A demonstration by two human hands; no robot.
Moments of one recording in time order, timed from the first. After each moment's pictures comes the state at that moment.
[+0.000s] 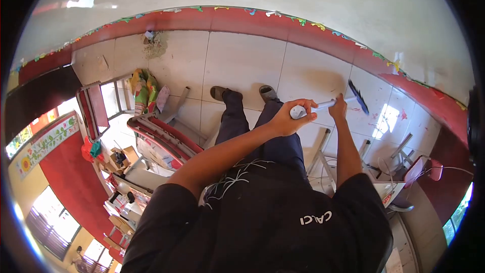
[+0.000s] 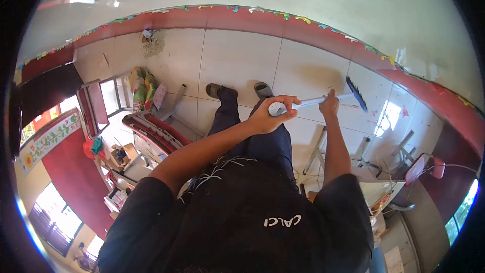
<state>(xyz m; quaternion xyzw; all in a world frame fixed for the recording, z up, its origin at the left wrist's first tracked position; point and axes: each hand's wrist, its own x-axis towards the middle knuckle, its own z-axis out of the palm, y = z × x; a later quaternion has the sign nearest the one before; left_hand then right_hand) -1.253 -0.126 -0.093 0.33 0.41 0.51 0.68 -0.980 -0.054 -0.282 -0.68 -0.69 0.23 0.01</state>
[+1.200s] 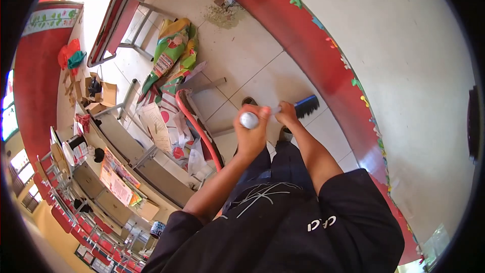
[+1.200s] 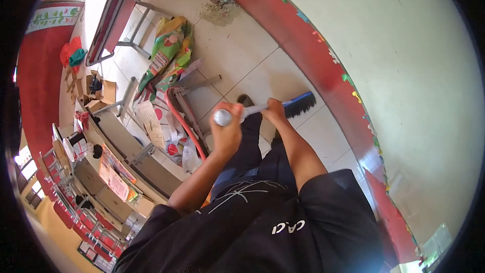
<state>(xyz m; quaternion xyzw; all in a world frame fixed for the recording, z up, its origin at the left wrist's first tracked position) -1.654 -0.277 -0.055 -0.04 0.70 0.69 0.18 -1.564 -0.156 -0.284 -0.33 -0.84 0.38 -0.18</state>
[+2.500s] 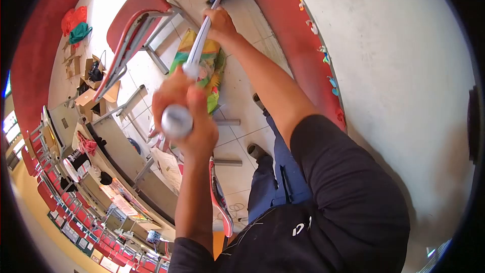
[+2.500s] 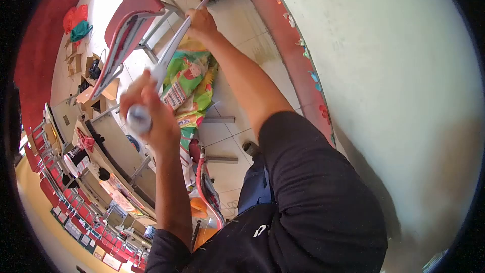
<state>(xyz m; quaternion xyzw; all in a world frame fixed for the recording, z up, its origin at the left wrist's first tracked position) -2.186 -0.284 -0.049 0.05 0.78 0.58 -0.22 -2.350 -0.221 -0.284 0.05 -0.85 0.51 0.12</state>
